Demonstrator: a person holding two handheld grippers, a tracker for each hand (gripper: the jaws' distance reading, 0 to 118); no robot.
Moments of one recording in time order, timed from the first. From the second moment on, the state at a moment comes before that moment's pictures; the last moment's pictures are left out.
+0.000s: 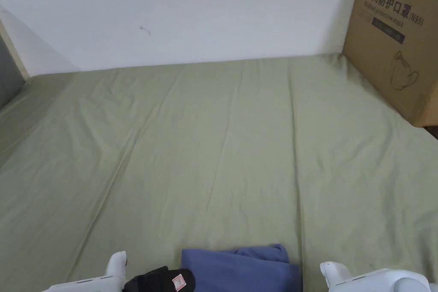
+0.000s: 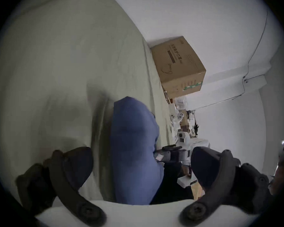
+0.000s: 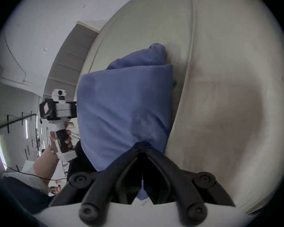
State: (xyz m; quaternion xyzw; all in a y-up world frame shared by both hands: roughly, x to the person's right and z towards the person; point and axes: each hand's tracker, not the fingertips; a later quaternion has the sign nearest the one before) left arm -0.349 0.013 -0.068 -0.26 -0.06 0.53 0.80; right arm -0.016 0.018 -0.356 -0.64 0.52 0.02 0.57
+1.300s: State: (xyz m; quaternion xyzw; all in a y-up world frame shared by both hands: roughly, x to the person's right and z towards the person) left arm -0.510 0.131 0.042 -0.36 0.17 0.34 0.85; right arm -0.003 0.144 -0.336 -0.50 0.52 0.02 0.69
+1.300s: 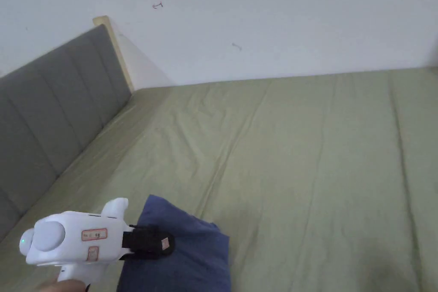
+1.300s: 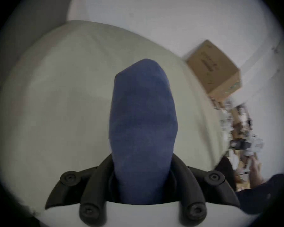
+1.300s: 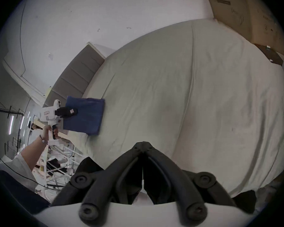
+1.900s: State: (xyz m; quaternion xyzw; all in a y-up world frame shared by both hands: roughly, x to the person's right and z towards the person) left arm -0.565 0.136 0.075 -0.52 0.47 -0.07 0.71; right arm -0.025 0.152 -0.335 -0.52 0.49 0.03 0.70
